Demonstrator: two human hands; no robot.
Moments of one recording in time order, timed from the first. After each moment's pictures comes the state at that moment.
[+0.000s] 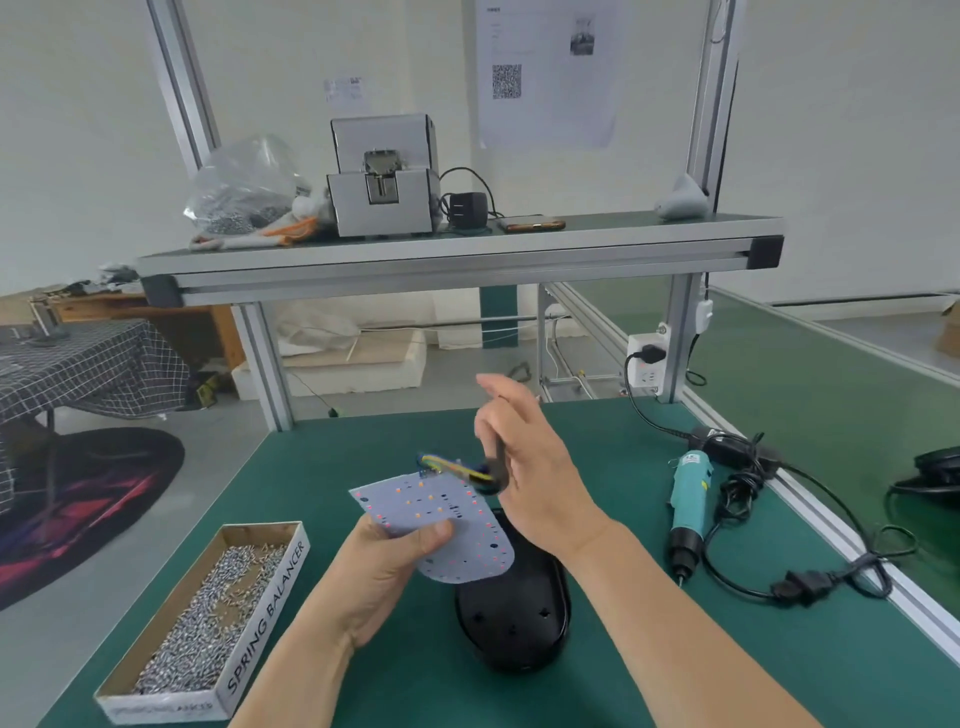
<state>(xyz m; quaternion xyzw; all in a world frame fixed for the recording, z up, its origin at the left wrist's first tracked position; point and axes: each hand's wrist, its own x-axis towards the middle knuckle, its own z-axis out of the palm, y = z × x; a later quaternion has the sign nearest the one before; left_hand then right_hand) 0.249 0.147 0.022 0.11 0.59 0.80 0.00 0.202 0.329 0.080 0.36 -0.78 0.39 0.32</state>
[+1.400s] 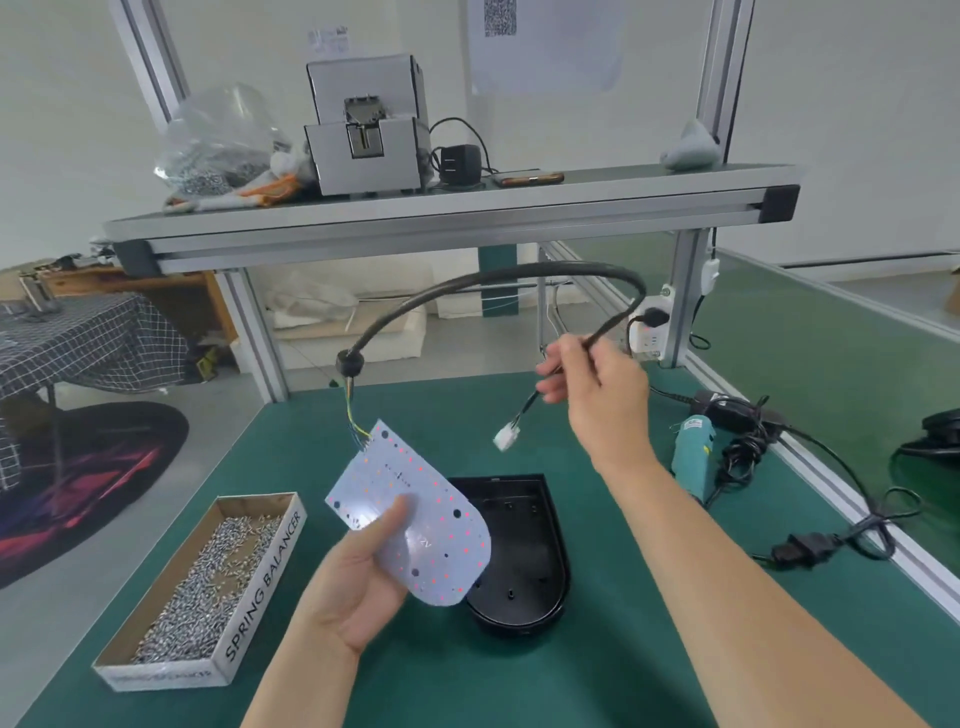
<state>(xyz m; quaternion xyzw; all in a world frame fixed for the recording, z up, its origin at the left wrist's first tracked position) 0.259 0.144 -0.003 -0.07 0.40 0.91 0.07 0.164 0.372 0.081 0.11 -0.70 0.64 0.28</state>
